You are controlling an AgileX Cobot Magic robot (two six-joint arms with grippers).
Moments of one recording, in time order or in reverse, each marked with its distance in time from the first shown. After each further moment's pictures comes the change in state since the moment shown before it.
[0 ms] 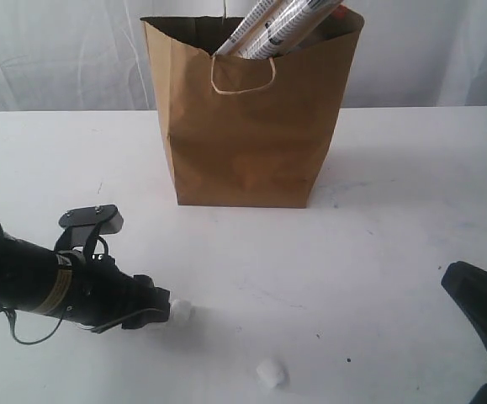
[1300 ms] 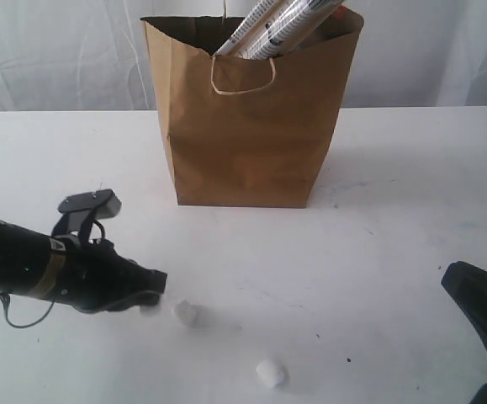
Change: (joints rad) left arm 0.038 -0.026 -0.027 0.026 -0.078 -0.002; right arm 0.000 0.000 0.000 0.000 0.000 0.000
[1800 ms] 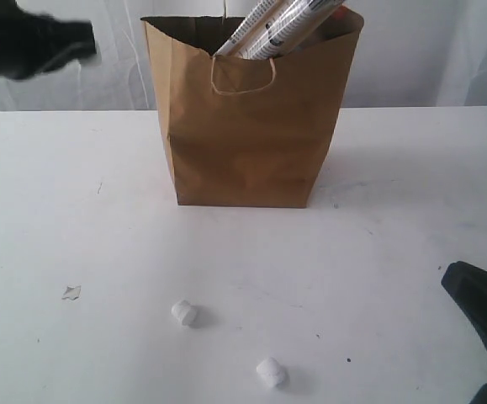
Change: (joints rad) left arm 0.231 -0.214 -0.433 0.002 0.061 0.062; right arm 0.000 0.000 0.000 0.000 0.000 0.000
